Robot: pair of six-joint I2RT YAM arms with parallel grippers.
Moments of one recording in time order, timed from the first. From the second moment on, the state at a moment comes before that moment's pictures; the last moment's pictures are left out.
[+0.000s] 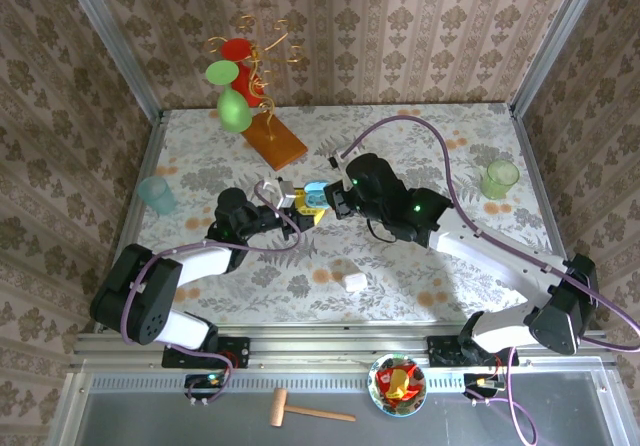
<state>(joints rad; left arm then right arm) -0.49 1.43 0.49 0.96 0.88 -0.07 0.83 1.37 1.25 -0.45 0.17 0.29</state>
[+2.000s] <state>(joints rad) -0.40 1.35 0.38 1.02 0.91 0.10 0.63 1.27 1.04 -0.29 -0.09 0.43</state>
